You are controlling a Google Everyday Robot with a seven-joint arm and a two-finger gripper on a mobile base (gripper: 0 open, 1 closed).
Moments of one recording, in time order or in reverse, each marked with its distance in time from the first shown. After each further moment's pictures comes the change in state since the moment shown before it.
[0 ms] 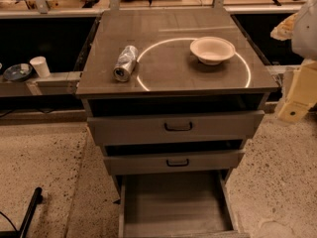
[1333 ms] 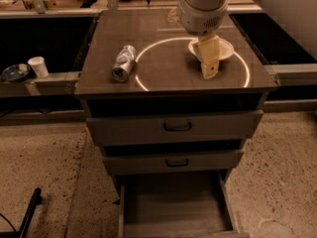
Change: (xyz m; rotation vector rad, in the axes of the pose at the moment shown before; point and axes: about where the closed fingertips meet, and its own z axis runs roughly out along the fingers) arm -0.140 -0.111 0.113 0.034 0.107 -0.676
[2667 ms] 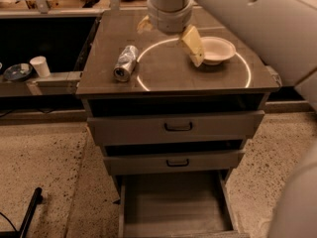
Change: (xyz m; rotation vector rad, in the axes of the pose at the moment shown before) arm -0.035 -0.042 0.029 -0.058 0.059 -0.486
